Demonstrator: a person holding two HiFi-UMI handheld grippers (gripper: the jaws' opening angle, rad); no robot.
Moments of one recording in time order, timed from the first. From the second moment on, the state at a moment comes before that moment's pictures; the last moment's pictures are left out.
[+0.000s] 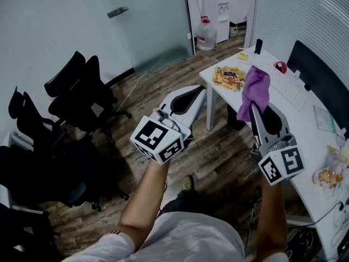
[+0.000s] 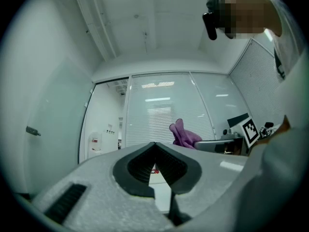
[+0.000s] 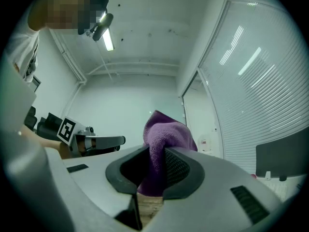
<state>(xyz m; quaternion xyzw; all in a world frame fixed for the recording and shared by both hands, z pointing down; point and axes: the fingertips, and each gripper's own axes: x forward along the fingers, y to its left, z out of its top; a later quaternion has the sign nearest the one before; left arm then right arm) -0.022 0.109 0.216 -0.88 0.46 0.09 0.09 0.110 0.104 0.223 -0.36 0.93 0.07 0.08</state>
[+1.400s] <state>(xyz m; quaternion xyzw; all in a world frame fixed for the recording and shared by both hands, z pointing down) -0.129 -0.081 0.234 -0.91 0.39 0.10 0.07 0.010 -0.062 0.240 -0.44 0.89 0.07 0.05</state>
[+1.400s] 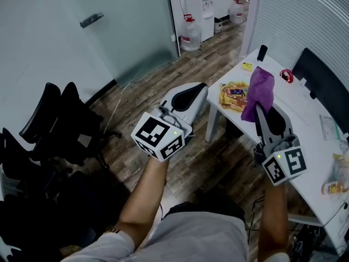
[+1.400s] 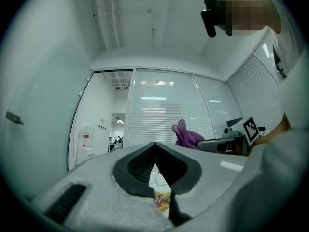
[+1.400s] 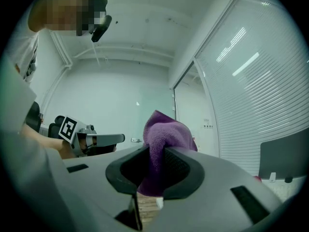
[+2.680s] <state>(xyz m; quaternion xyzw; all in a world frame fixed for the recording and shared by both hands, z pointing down) -0.081 -0.228 0.271 -0.90 0.42 0.04 0.06 0.051 -0.213 0.269 -0.40 0.91 0.06 0.02</state>
